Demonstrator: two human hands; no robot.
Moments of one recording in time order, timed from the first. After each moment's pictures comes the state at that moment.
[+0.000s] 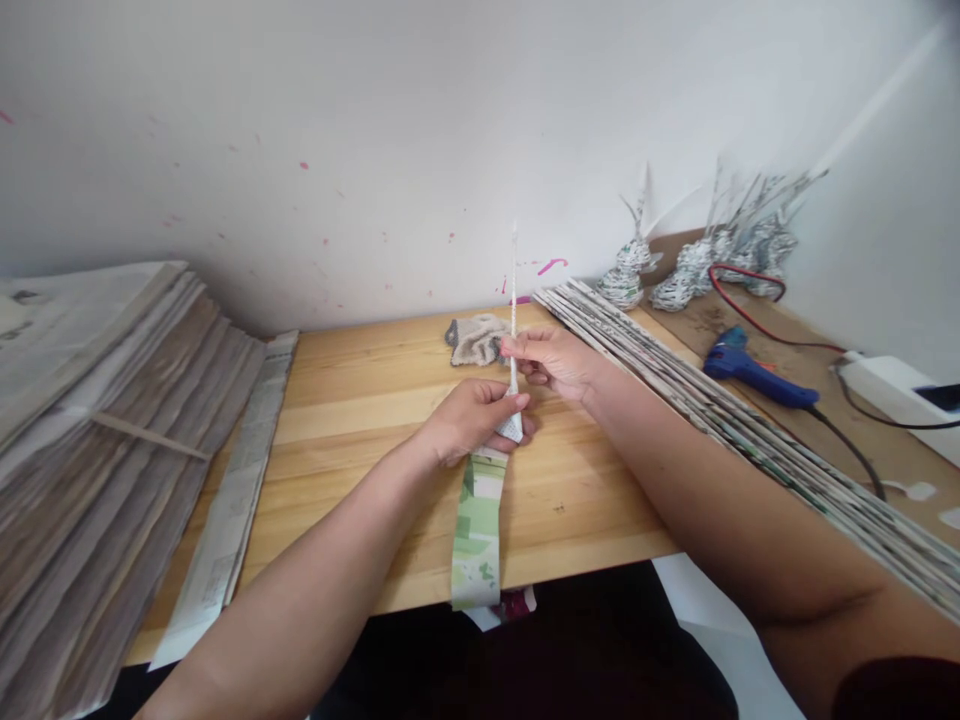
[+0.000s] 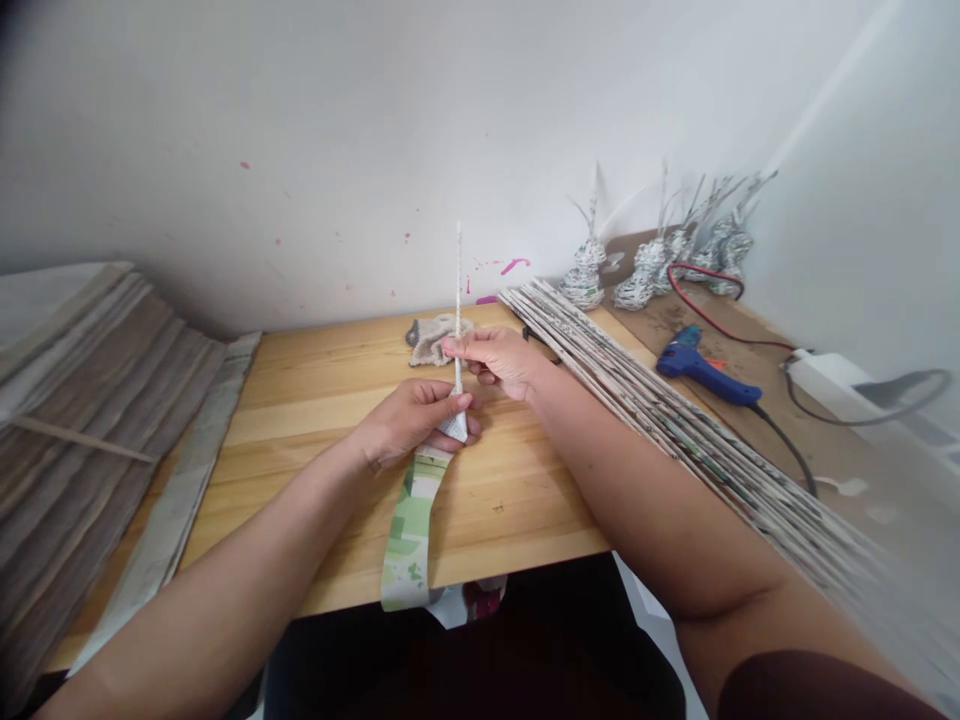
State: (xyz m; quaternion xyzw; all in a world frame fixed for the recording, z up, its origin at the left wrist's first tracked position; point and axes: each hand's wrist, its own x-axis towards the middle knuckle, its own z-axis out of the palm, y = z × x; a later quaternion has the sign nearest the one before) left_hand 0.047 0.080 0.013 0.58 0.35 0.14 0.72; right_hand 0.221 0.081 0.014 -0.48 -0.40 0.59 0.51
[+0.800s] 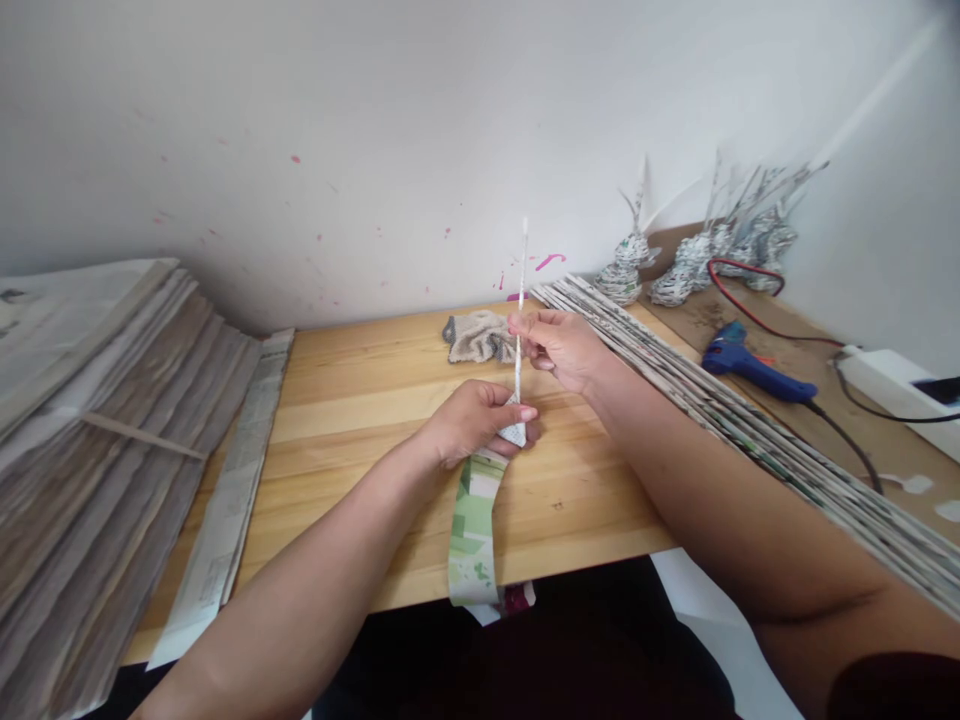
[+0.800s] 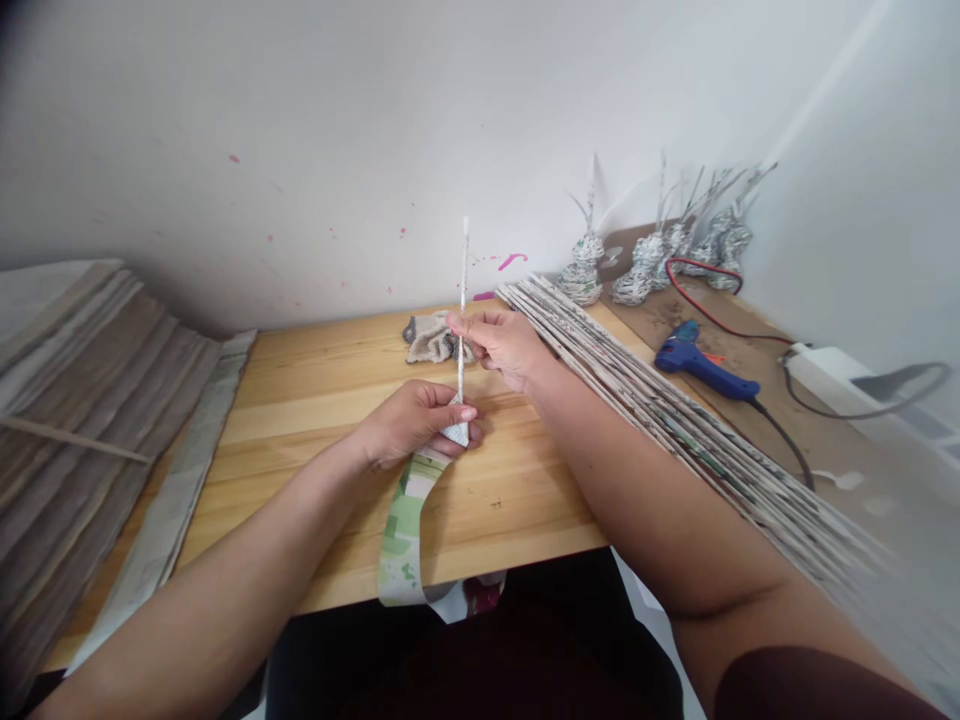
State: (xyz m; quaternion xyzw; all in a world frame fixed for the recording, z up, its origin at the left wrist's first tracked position) left_hand 0.047 0.079 0.005 0.58 0.33 0.09 0.74; right_hand 0.222 0.080 0.020 -0.48 -0.39 0.53 0.58
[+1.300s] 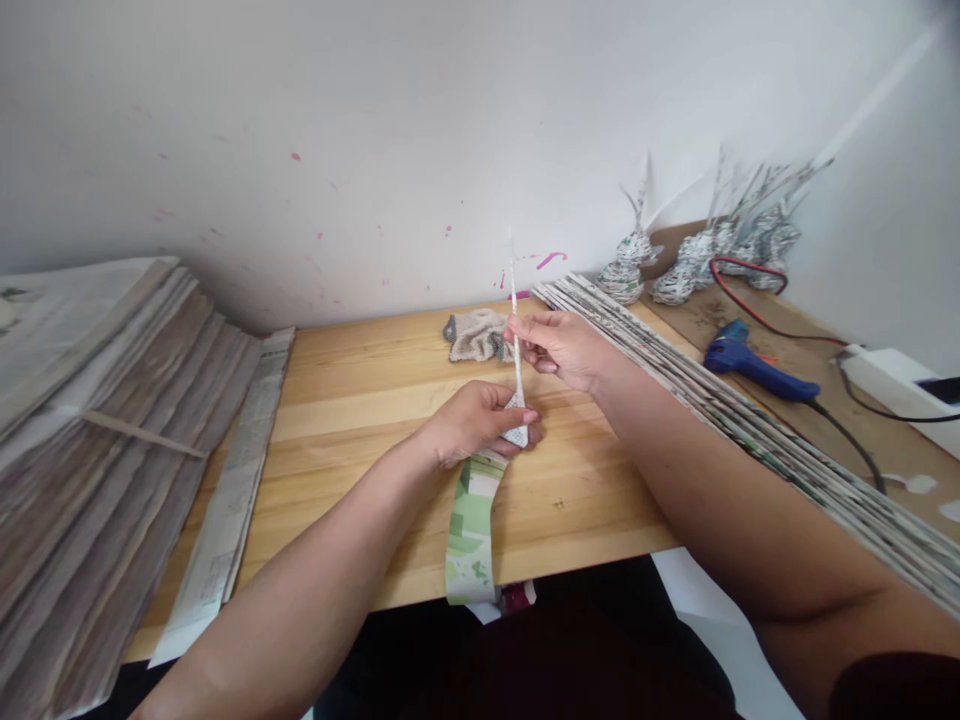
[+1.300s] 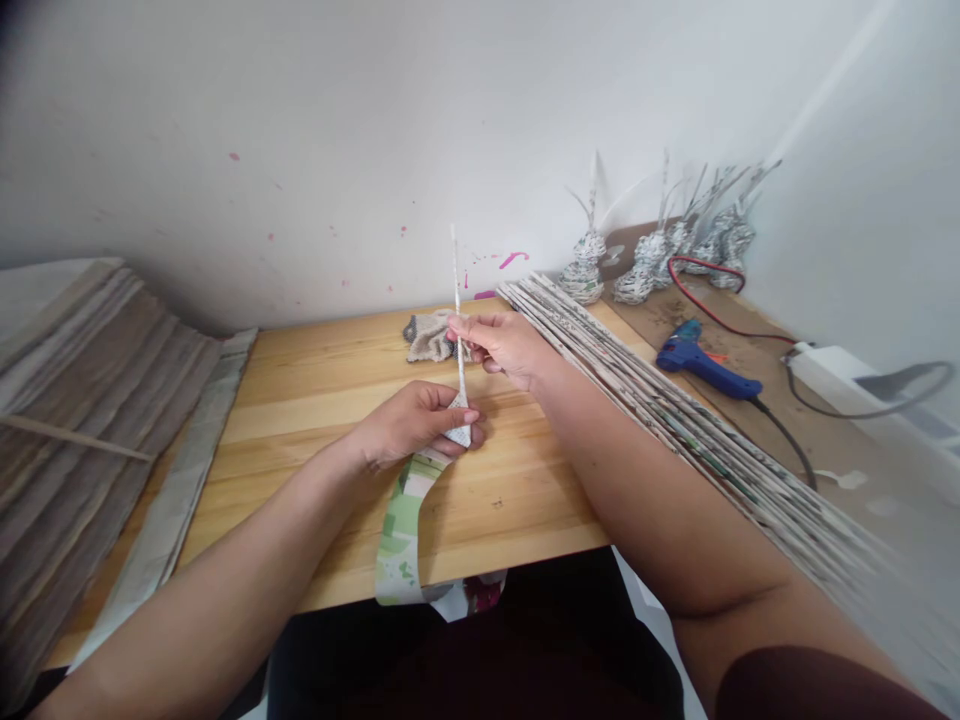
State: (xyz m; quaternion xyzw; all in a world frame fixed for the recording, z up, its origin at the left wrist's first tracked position) left_hand 0.047 0.077 0.011 0.62 0.31 0.07 0.72; right_hand 0.224 0.077 0.021 -0.49 -0.43 0.53 0.54
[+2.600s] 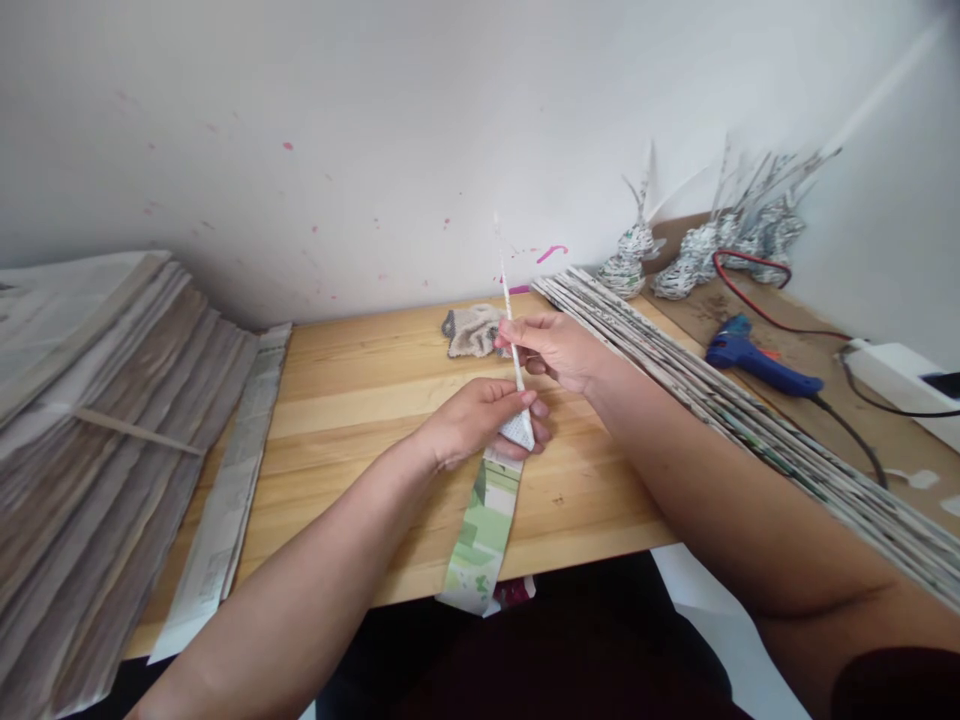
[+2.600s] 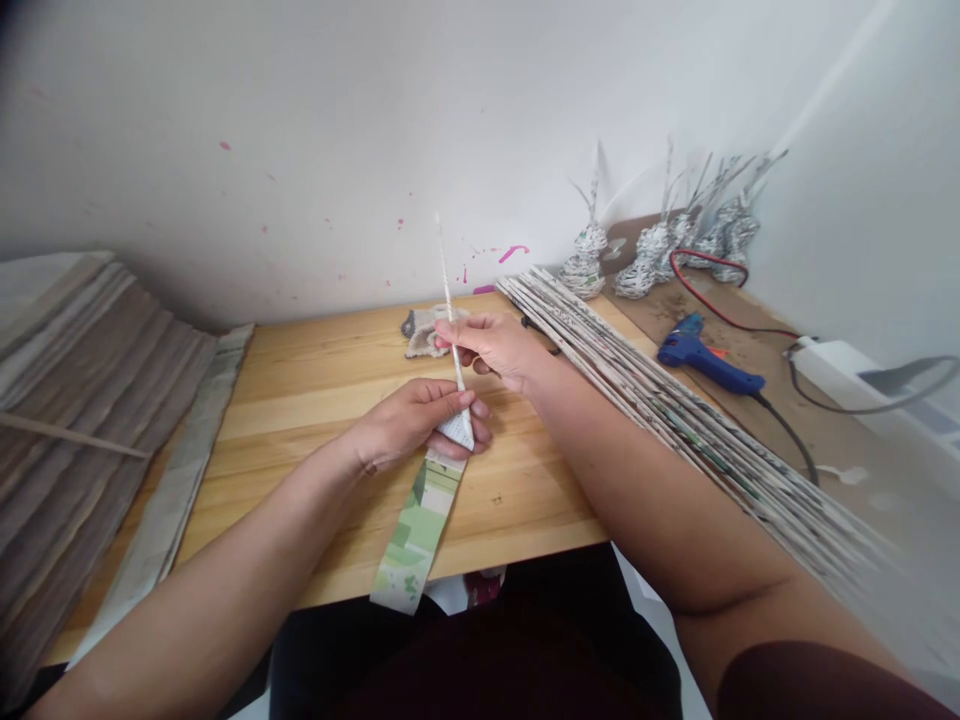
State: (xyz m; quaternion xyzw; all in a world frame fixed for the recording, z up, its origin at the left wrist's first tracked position) left_hand 0.048 0.071 0.014 0.57 0.29 0.09 0.76; right_hand 0.215 0.075 0.019 -0.47 -0.44 0.56 0.52
